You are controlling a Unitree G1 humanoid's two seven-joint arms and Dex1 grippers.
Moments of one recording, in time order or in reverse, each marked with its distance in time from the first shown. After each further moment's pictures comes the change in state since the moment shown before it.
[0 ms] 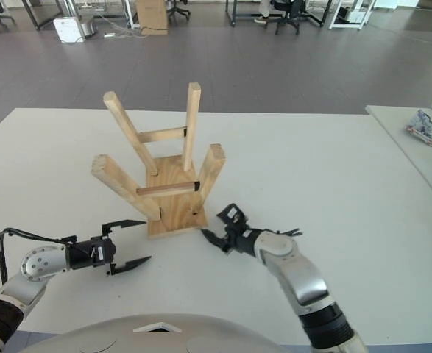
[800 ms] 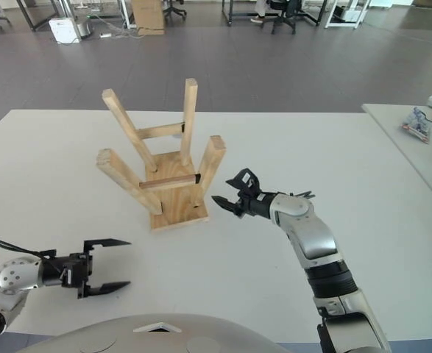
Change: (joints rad) left arm -0.098 0.102 -0.042 0.450 -0.280 -0.445 -0.261; right arm -0.205 0.040 -0.025 0.032 0.028 0.012 0.143
